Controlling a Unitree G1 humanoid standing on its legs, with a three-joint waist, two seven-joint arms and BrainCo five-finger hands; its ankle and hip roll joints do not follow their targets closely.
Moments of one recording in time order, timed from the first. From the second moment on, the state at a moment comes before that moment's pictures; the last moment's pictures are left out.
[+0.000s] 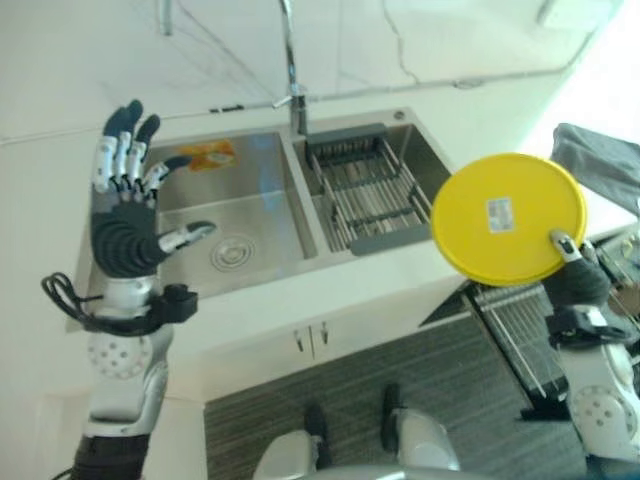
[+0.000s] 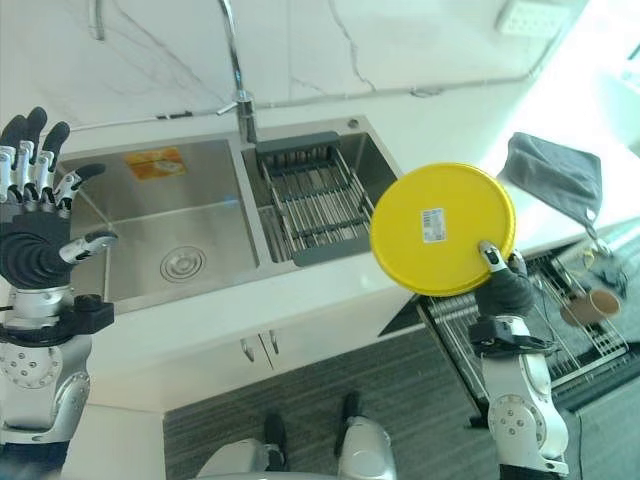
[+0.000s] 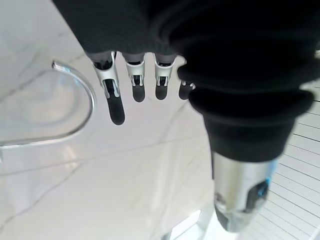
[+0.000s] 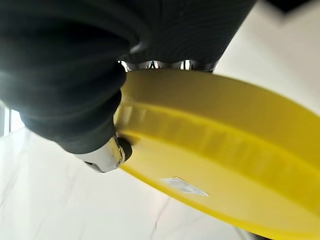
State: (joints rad) left arm -0.03 0.53 0.15 -0.35 -0.34 -0.52 0.10; right arm 0.08 -0.38 -0.28 -0.24 0.96 0.03 0.00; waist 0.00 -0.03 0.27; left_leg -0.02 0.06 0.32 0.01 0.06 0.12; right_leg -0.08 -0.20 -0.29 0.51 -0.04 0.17
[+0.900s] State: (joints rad) left arm 0.12 0.55 -0.19 -0.20 -0.30 -0.15 -0.42; right arm 0.03 -0.46 -0.13 -0.28 0.94 0.10 0.00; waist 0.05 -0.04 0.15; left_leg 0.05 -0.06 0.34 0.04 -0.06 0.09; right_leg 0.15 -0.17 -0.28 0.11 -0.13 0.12
